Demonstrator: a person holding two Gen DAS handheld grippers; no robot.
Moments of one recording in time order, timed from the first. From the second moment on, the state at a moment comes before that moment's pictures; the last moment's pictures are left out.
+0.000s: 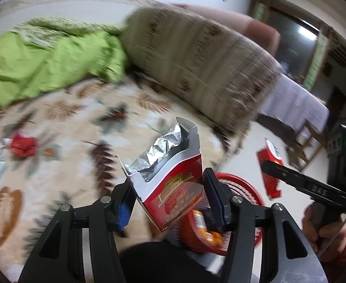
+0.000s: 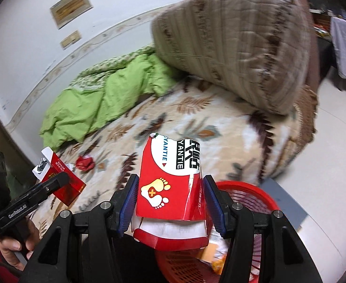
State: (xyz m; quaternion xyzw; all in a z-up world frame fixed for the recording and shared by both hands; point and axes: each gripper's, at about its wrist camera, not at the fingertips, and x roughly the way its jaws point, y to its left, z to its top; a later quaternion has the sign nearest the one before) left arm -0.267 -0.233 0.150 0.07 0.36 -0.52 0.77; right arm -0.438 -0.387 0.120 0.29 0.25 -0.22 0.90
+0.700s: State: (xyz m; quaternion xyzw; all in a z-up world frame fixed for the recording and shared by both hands) left arm -0.305 -0.285 0.124 0.09 0.41 -0.58 0.70; right arm -0.485 -0.425 0.108 0.35 0.22 -0.25 0.87
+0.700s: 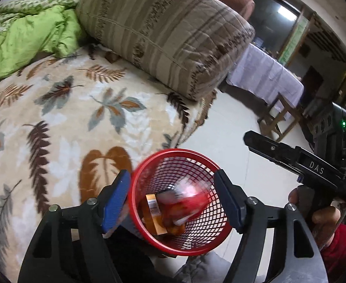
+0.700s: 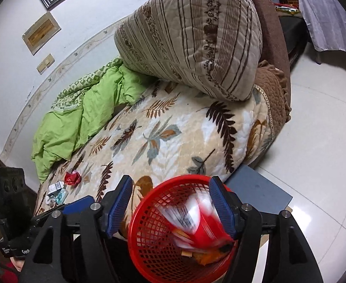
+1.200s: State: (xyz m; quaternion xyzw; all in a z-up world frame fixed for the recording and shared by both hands) left arm -0.223 -0.150 0.137 0.06 0.37 -0.41 0.83; right arm -0.347 -0.334 0.119 0.25 0.28 -0.10 0.92
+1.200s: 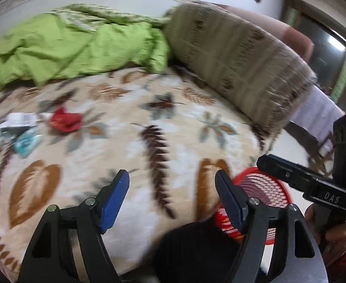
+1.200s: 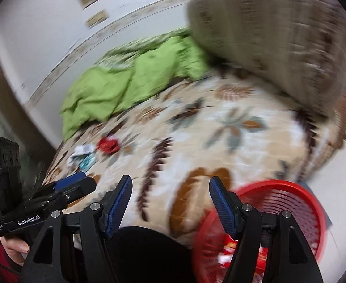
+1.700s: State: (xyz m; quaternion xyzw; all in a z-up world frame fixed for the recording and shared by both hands) left arm -0.155 -0.060 0.113 0.00 0.39 -0.29 0.87; right arm -0.224 -0.252 0.102 0.19 0.34 0.00 0.92
